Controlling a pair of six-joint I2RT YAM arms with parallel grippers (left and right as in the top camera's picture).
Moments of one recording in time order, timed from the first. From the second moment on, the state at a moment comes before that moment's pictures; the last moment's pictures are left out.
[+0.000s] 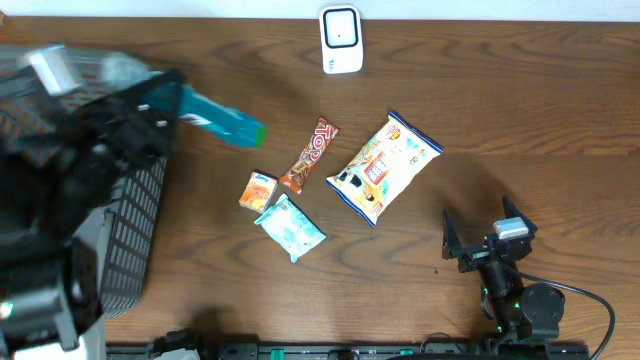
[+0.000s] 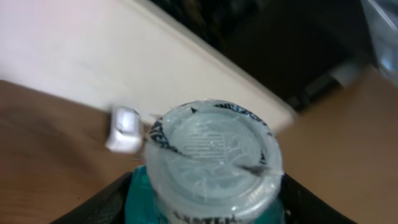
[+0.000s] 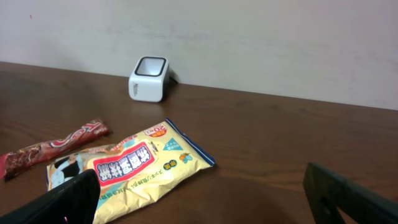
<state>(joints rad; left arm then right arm) 0.18 1.00 1.45 -0.63 0.72 -0.65 -0.02 0.01 0.01 -0.05 -0.23 -0.05</state>
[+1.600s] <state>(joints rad) -0.71 2.02 1.45 -0.26 0.42 -0.63 -0.02 0.01 0.01 -0.05 -0.23 -0.05</state>
